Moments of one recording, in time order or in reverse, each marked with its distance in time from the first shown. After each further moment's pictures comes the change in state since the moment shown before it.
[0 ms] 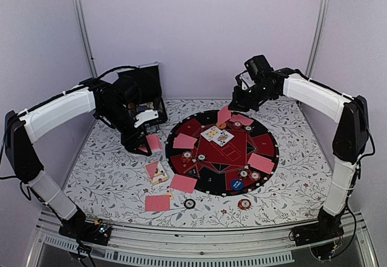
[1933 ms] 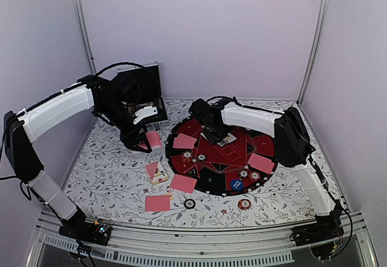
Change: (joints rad) left arm 0.009 0.000 0.036 -0.019 0.015 -0.002; right arm 0.276 0.581 0.447 -0.313 0.899 -0.350
